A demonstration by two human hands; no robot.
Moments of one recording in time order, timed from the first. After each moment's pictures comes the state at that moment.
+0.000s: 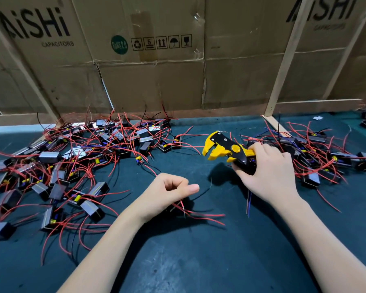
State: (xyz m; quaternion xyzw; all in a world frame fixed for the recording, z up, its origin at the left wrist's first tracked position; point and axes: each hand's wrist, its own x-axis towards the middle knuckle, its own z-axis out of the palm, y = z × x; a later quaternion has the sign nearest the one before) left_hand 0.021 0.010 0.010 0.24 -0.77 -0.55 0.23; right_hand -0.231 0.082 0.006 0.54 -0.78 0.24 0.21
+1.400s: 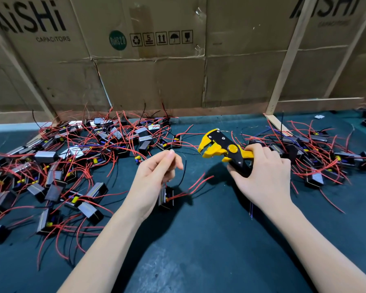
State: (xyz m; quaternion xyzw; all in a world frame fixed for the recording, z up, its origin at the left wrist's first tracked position) left_hand 0.019 0.007 0.028 0.27 -0.65 -0.56 0.44; right_hand -0.205 0.079 0.000 0.48 -0.80 0.30 0.19
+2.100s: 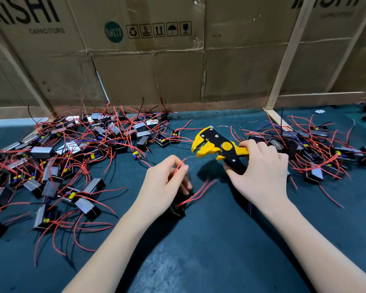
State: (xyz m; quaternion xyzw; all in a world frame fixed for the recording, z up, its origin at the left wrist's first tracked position) left_hand 0.011 0.015 0.011 0.36 -0.77 -0.41 0.33; right_hand -0.198 0.081 0.003 0.50 -0.80 0.27 0.19
